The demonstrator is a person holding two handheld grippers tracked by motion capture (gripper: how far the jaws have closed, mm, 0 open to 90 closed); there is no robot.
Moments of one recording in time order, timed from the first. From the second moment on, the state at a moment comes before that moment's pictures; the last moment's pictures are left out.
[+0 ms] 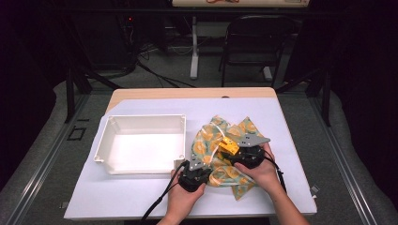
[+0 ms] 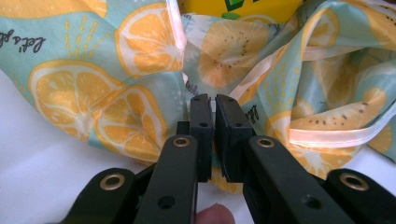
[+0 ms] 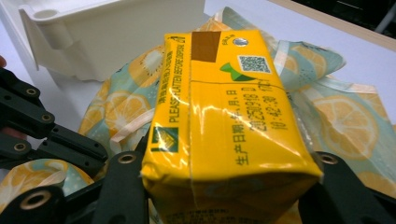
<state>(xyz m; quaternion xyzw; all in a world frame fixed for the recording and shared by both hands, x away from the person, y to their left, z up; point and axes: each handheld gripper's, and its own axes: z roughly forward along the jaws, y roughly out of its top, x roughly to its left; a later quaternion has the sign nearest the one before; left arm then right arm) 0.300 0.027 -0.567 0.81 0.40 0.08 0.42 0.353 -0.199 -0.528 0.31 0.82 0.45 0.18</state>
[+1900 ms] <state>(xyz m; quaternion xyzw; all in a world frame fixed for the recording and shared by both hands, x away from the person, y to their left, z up) 0.277 0.047 -0.498 0.77 0.30 0.16 0.54 0.303 -0.171 -0.443 0.36 0.76 0.52 0.16</state>
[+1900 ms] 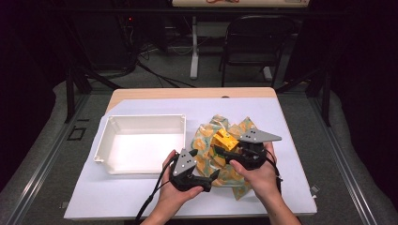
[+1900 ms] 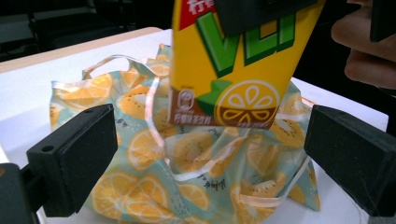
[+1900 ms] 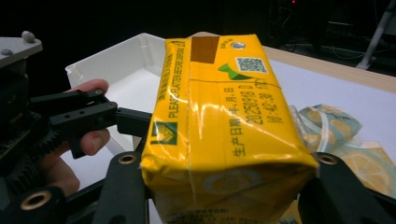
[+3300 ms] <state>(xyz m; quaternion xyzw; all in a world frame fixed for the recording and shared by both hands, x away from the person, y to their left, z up) 0.270 0.042 -0.503 0.75 0.33 0.18 0.55 0.283 -0.129 -0.451 0.35 0.76 0.52 0.15</state>
